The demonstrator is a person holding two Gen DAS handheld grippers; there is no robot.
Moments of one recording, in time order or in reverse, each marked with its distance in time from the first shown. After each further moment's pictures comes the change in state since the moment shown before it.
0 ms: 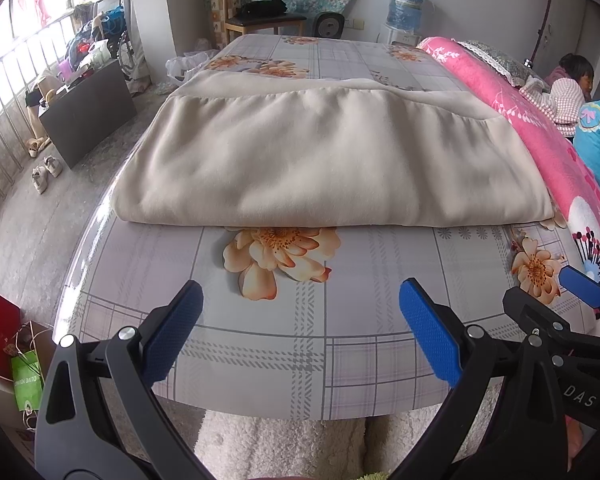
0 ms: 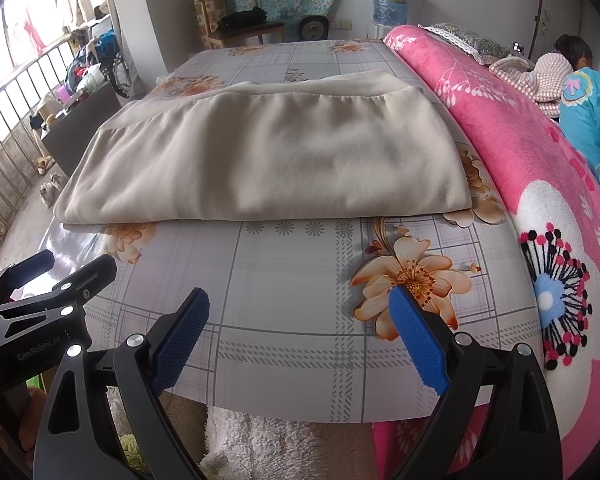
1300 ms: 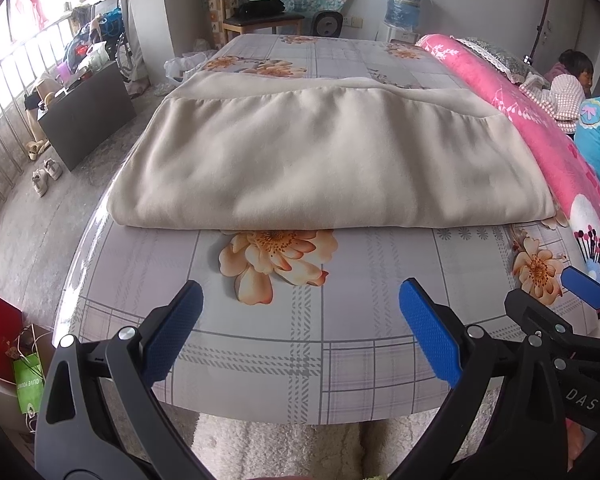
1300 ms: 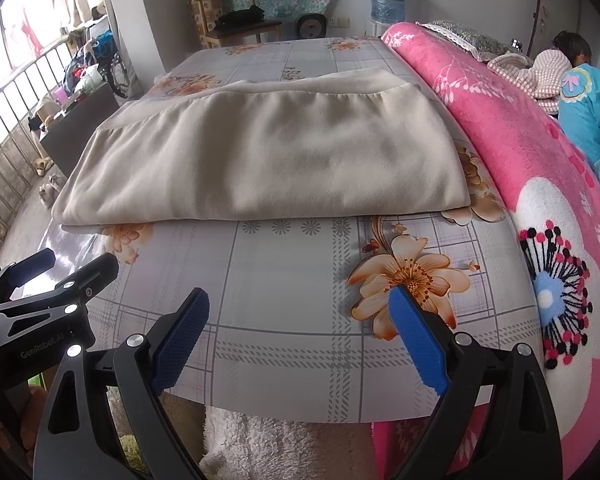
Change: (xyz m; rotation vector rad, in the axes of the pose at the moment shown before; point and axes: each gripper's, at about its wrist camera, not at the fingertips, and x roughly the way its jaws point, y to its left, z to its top) left arm 0.005 -0.004 0.003 0.010 0.004 0.003; right arm 0.002 -0.003 0.000 0.006 0.005 0.000
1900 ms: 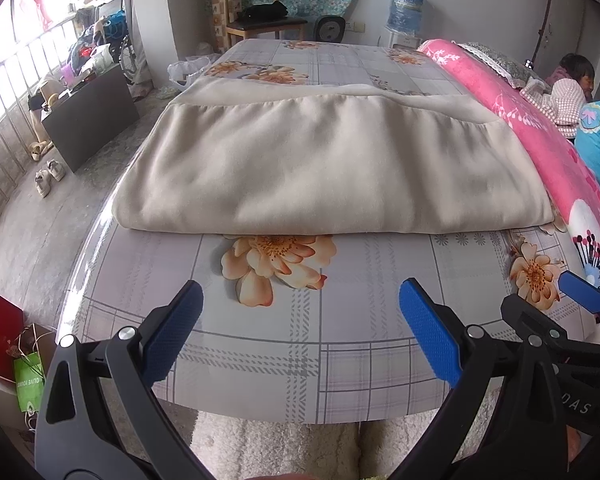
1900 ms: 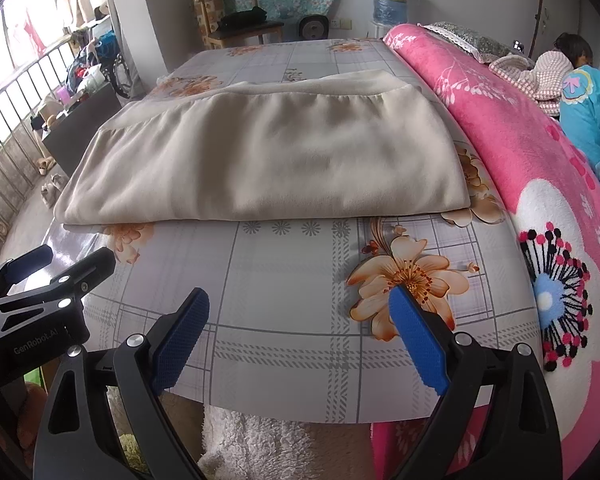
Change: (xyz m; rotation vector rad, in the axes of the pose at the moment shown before) left arm -0.007 -0.004 -0.001 -0.007 -0.019 0.012; right arm -0.003 0.000 -0.001 -0.008 -0.008 0.006
